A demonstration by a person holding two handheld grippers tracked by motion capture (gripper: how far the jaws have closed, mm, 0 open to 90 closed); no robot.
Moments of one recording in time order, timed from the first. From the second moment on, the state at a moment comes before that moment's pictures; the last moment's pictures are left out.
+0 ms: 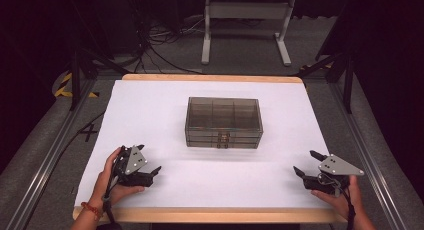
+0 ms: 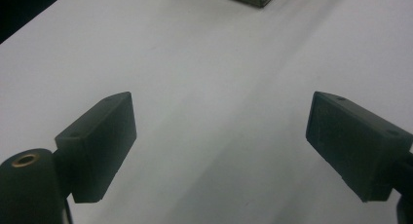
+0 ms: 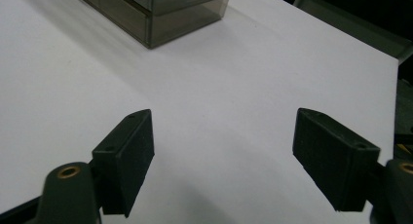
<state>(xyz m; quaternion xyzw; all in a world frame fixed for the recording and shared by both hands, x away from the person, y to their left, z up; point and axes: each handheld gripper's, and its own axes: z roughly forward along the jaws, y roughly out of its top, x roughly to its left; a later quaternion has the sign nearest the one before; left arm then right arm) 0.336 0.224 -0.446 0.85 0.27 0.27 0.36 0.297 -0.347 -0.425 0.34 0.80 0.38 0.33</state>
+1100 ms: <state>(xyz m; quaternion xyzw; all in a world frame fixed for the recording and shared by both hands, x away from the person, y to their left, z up) 0.325 0.277 -0.458 0.77 0.36 0.26 0.47 0.288 -0.390 -0.444 0.42 0.72 0.44 0.32</state>
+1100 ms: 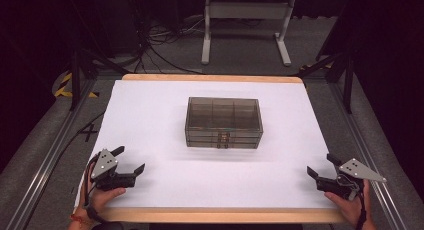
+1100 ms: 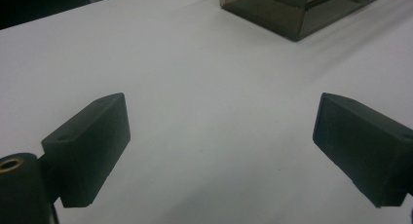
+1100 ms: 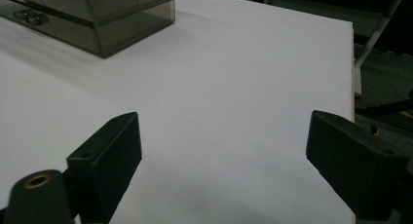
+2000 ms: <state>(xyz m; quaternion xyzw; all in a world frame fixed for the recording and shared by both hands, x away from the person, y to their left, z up) 0.328 0.268 -0.459 0.80 0.34 0.26 0.43 0.288 -0.384 -0.445 0.41 0.74 0.42 0.34</state>
